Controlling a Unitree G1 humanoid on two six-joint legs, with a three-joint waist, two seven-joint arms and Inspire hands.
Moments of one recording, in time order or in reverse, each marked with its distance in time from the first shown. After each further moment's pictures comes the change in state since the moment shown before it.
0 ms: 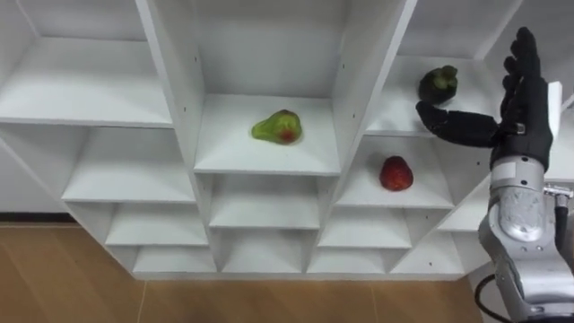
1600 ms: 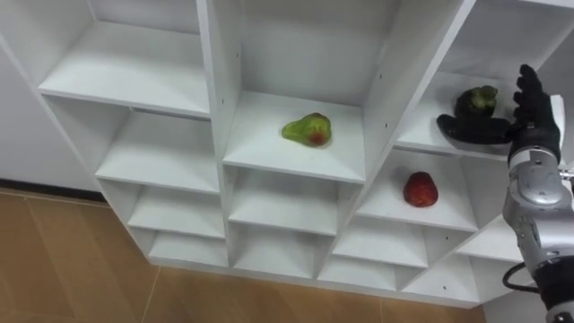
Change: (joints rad) left arm 0.031 0.012 0.048 -0.075 -0.001 0.075 -0.032; right arm -0.226 -0.108 -0.015 0.427 0.063 0.103 0.102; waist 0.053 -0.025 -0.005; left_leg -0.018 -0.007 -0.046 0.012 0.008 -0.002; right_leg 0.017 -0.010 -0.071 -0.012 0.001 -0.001
